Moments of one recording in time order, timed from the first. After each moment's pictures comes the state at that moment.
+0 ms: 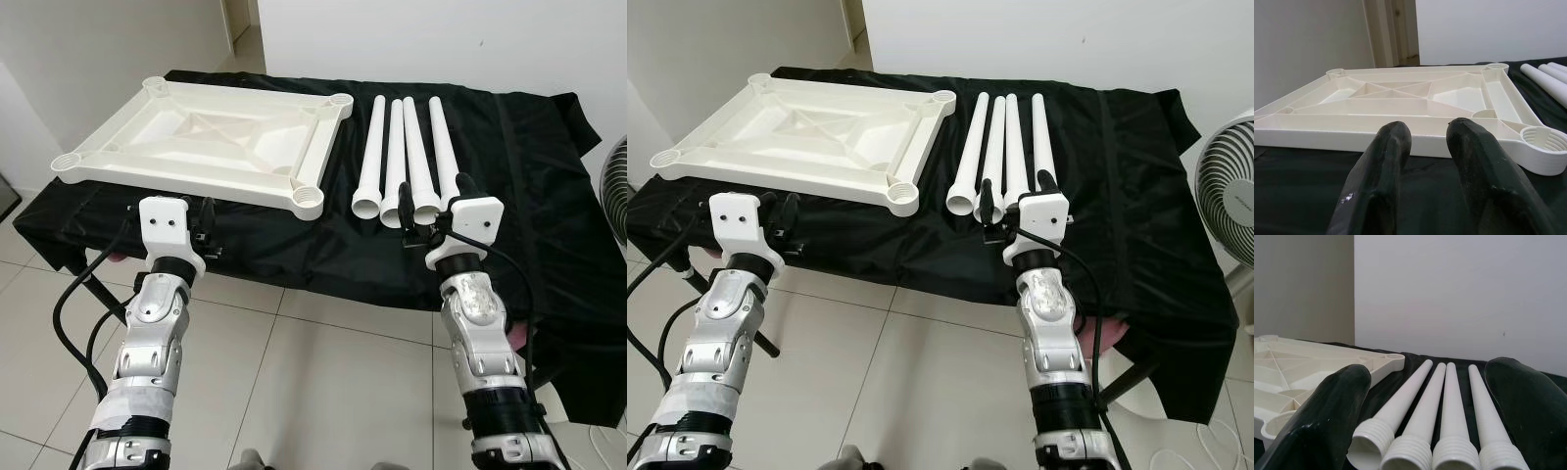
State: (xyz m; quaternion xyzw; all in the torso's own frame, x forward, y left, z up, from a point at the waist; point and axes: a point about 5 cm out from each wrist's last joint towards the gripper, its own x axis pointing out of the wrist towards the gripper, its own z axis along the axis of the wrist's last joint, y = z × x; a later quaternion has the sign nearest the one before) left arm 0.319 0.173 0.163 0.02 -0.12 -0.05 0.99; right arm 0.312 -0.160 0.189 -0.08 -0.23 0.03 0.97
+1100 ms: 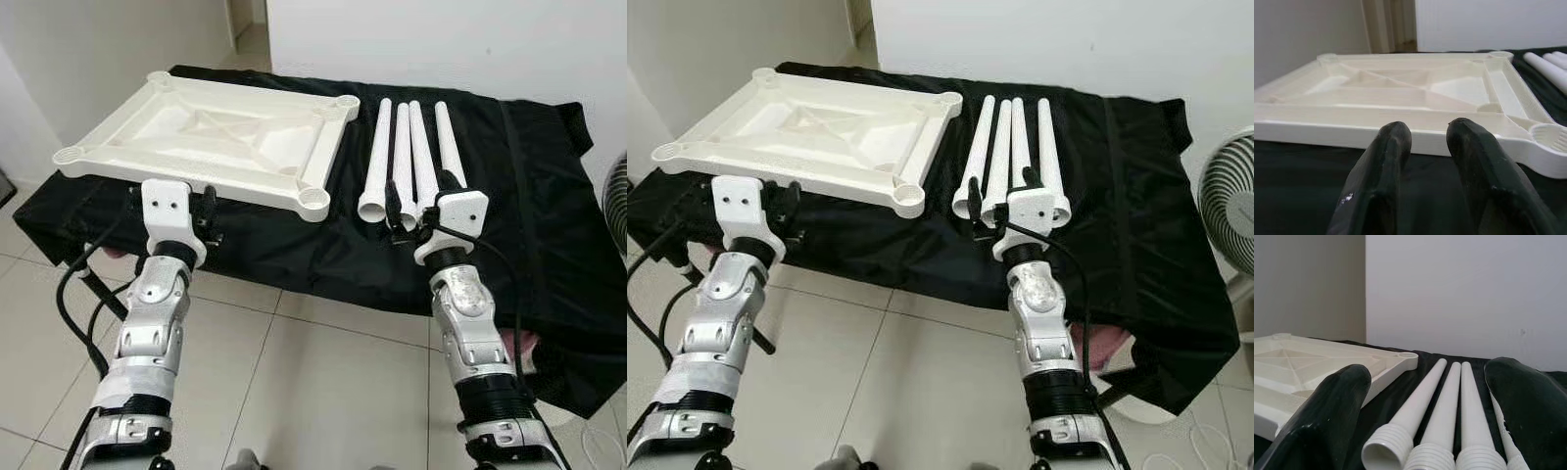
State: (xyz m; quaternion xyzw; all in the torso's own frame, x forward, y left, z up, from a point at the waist) left arm 0.337 0.163 0.169 0.01 -0.09 -0.06 0.99; right arm 0.320 -0.155 0.190 -0.06 -0.23 0.05 0.97
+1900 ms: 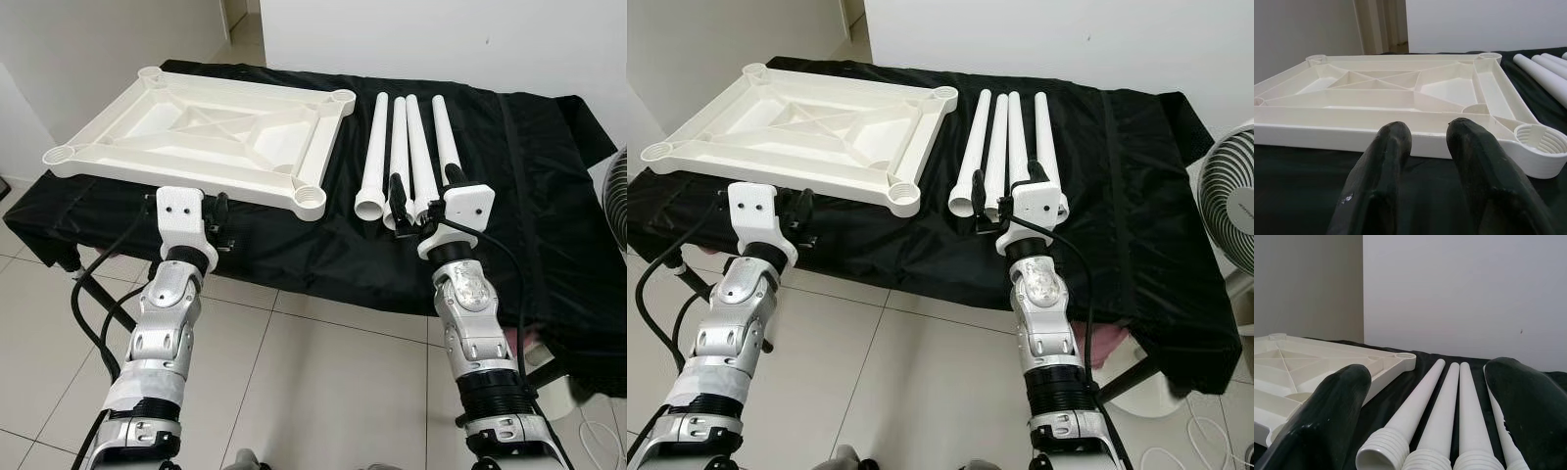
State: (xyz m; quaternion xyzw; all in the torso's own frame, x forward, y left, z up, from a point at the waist) left arm 0.331 0.158 0.169 0.01 -0.10 -0.07 0.99; right arm 0.324 -0.153 0.194 -0.06 -0.23 0.05 0.97
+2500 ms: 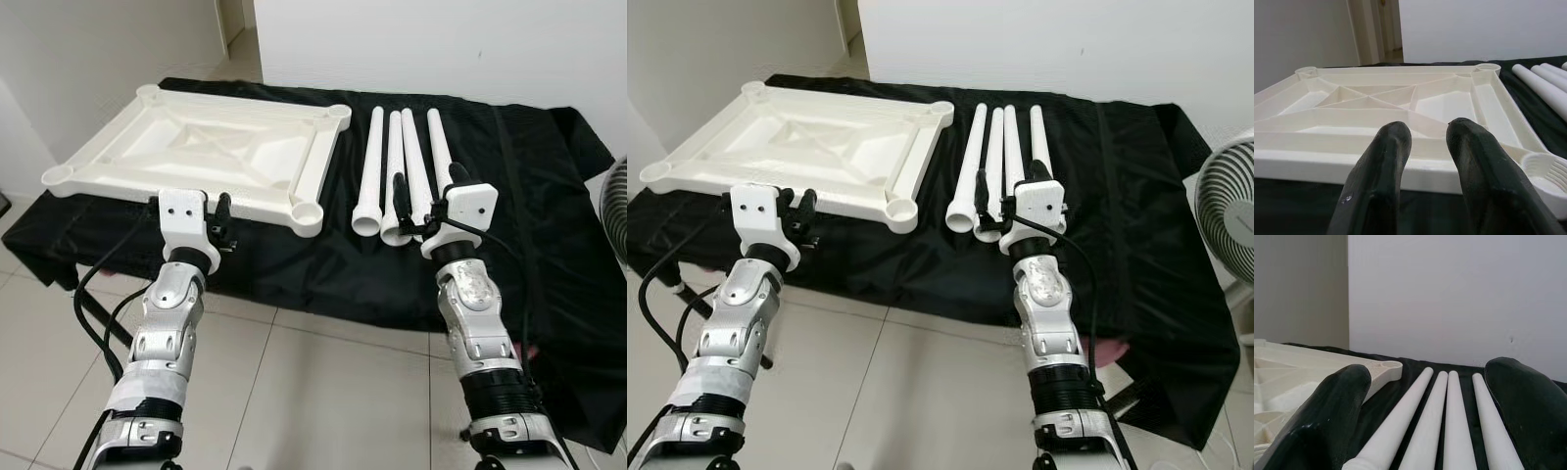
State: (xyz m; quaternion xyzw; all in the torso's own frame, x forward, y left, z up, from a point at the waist) left arm 0.335 0.155 0.170 0.00 -0.11 -0.07 0.99; right arm 0.326 -0.160 0.197 -0.07 -0.23 0.04 0.97
